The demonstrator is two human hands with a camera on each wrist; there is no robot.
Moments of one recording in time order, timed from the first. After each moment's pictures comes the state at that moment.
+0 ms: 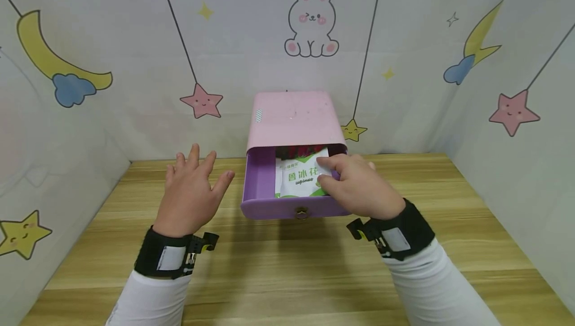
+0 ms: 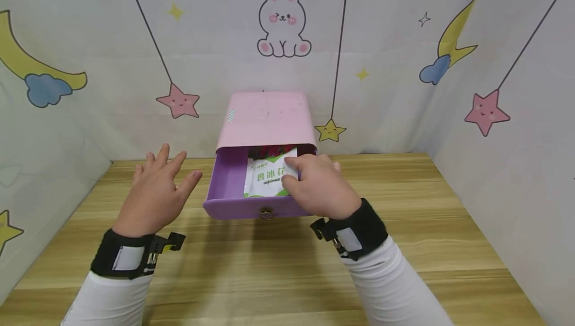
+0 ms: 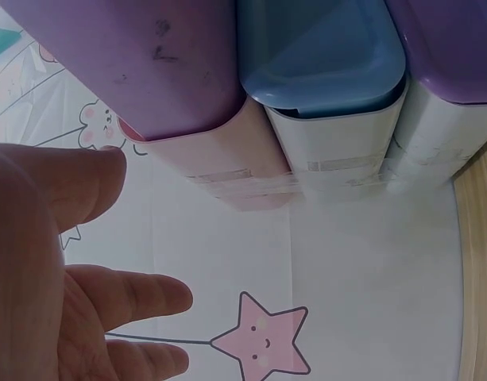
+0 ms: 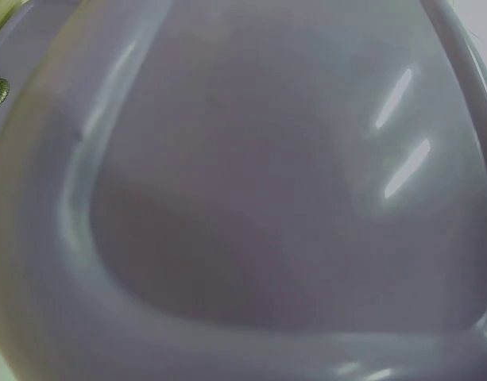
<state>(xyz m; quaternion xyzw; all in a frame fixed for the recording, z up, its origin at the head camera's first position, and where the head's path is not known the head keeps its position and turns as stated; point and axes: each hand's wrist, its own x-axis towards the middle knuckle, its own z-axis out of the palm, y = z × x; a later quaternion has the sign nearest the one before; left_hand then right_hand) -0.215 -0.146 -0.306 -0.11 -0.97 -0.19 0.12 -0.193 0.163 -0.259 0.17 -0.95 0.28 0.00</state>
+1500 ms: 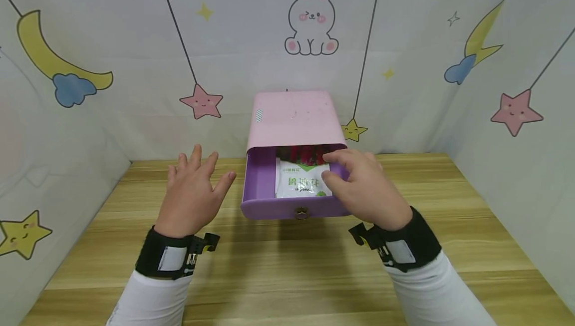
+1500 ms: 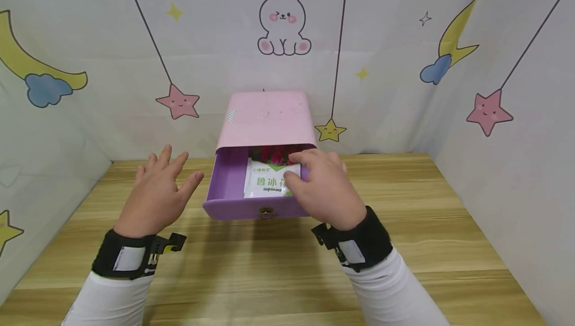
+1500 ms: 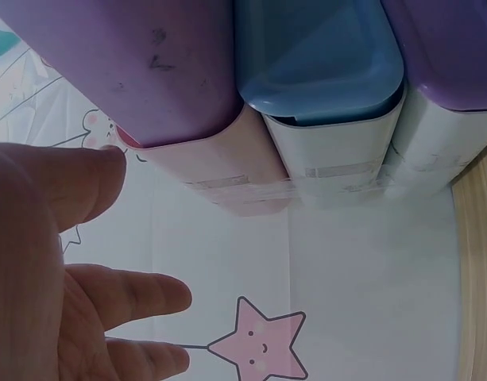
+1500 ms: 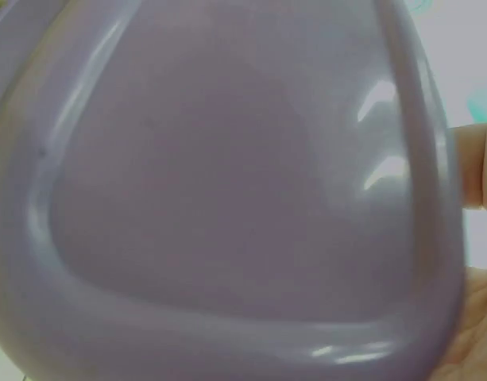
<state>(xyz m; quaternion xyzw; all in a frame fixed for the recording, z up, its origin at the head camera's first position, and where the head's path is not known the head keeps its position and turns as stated) -0.216 -0.144 -0.308 -0.11 -0.97 -0.18 0.12 -0.178 0.165 -0.256 0.15 -0.93 0.33 0.07</state>
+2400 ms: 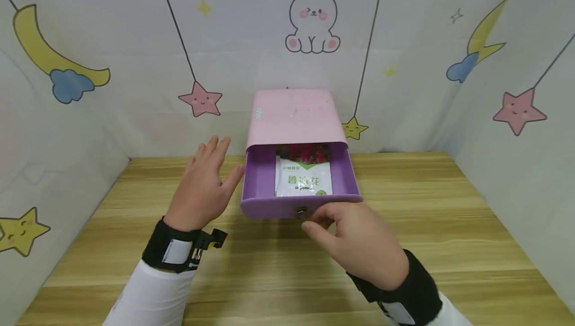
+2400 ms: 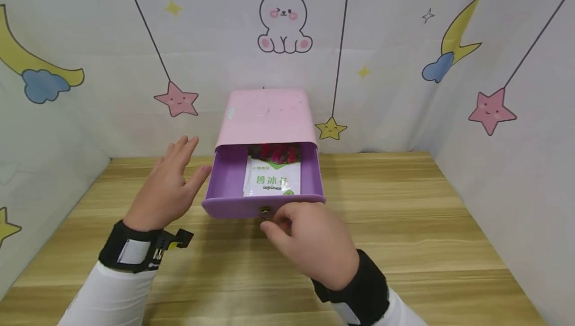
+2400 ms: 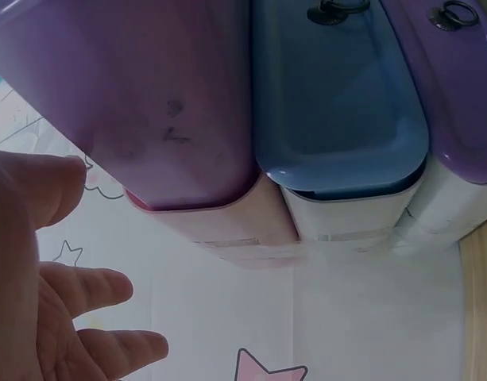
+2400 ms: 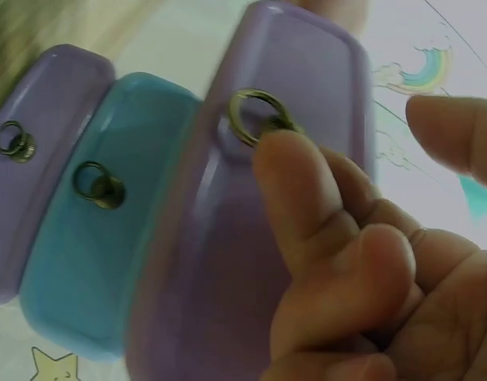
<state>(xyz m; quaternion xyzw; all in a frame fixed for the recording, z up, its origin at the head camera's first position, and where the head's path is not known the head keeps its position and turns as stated) -0.224 -0.129 -0.310 -0.18 -0.94 -0.24 0.15 -0.124 0.145 -0.286 0.17 -0.94 0.30 0.04</state>
